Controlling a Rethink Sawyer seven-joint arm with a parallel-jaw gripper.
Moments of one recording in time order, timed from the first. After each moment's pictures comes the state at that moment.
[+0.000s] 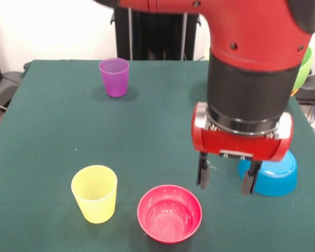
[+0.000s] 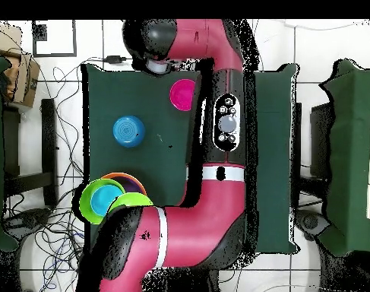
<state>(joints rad) -0.17 -0.17 0.29 0.39 -0.27 1.31 1.92</state>
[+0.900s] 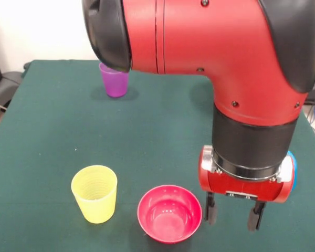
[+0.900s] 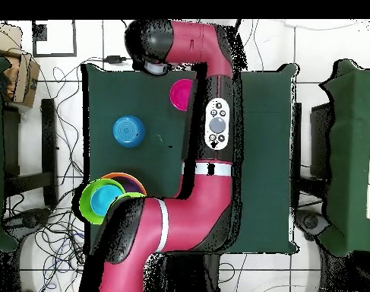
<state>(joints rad) -0.16 -0.05 0.42 0.22 -0.38 1.31 1.92</state>
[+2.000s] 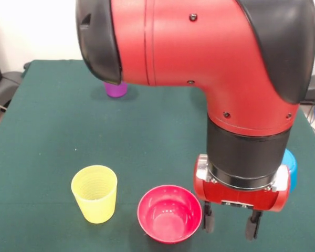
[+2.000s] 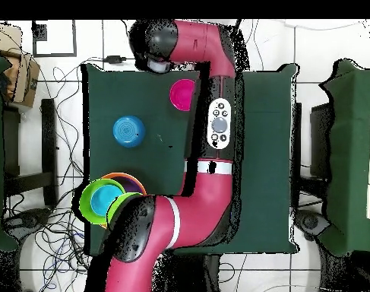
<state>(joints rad) -0.20 -0.05 0.59 0.21 -0.53 1.34 1.92</state>
